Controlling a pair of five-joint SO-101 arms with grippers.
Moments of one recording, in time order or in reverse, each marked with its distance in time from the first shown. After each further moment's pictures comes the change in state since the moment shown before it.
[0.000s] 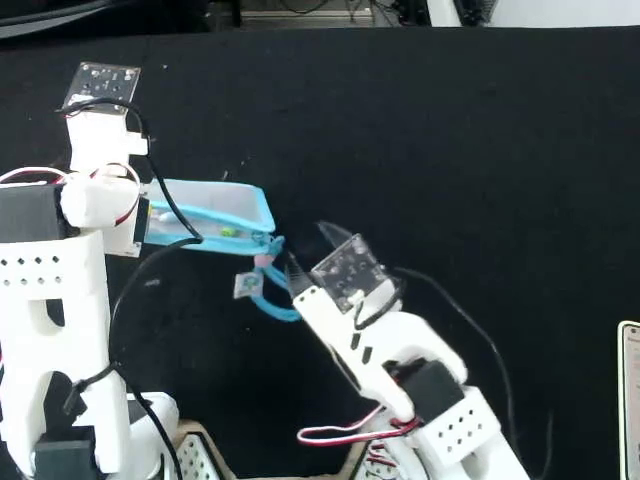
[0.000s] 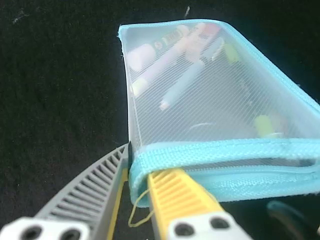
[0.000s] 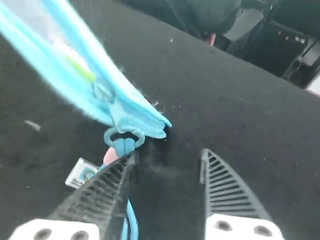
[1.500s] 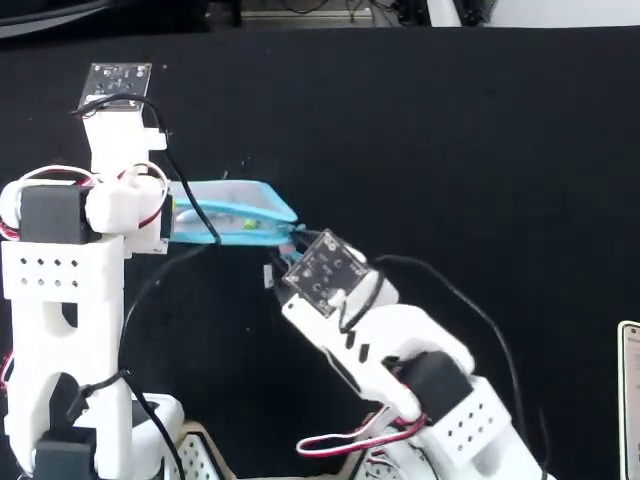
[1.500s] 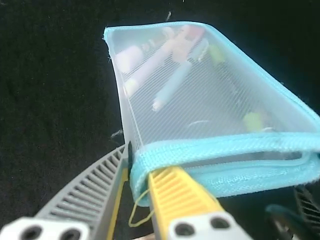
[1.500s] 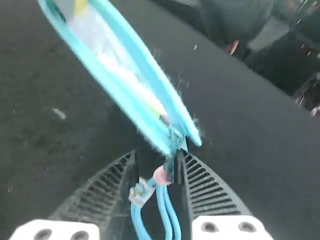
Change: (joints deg) left arm 6.6 0.0 -0.1 0.0 11.3; right arm -4.8 9.1 -14.7 9.5 7.0
